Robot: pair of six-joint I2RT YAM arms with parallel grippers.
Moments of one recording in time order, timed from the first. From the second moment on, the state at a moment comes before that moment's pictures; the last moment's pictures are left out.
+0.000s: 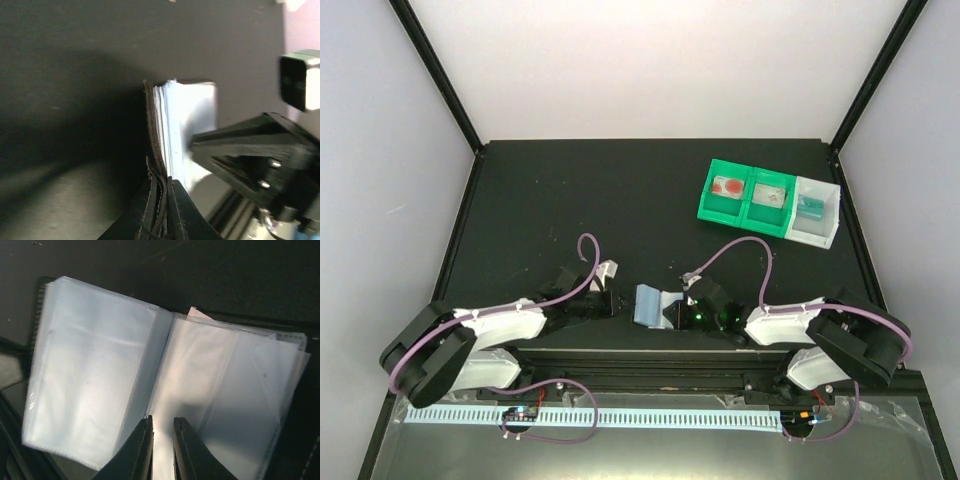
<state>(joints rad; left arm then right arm) -0.68 1.27 0.33 0.21 0.41 -0.85 0.93 1.42 0.33 0.34 -0.13 0.86</state>
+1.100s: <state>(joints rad) -0.70 1.31 0.29 0.37 0.52 -0.91 0.93 1.41 0.33 0.33 -0.14 0.86</state>
